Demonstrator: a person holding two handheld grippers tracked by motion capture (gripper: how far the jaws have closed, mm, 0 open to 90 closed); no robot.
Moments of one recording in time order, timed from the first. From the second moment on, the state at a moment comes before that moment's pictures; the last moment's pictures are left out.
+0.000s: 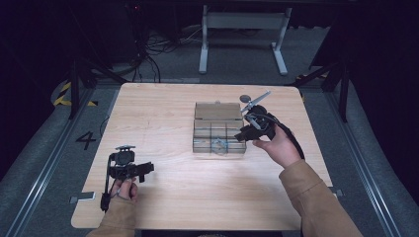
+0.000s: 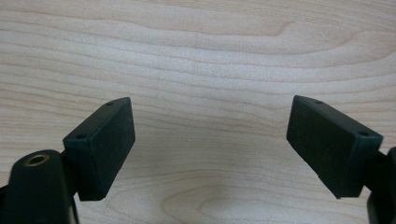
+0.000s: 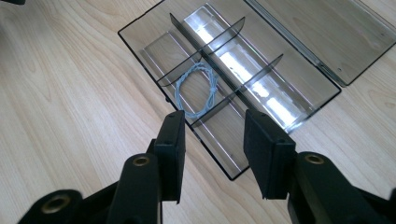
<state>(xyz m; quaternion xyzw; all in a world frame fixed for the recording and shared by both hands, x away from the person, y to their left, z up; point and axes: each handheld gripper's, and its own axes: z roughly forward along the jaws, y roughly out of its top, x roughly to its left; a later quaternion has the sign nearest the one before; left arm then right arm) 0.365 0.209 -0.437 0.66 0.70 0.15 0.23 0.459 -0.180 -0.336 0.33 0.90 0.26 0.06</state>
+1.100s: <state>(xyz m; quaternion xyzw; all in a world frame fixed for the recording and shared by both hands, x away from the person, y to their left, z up) 0.364 0.207 -0.438 0.66 0.70 0.15 0.23 0.403 -0.244 -0.348 0.35 0.89 0.30 0.06</state>
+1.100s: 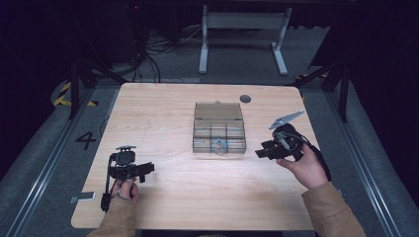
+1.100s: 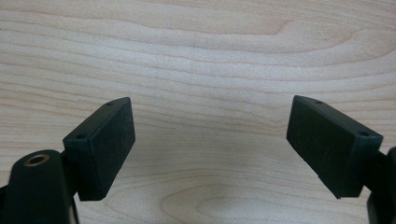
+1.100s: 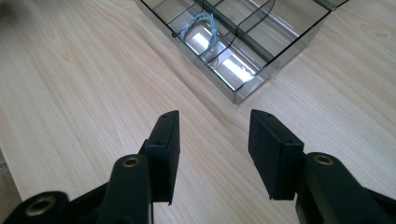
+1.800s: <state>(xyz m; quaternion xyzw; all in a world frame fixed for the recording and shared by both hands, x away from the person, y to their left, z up) 0.364 0.206 -0.437 0.66 0.70 0.15 0.23 0.377 -0.254 -0.400 0.34 0.89 0.31 0.07</state>
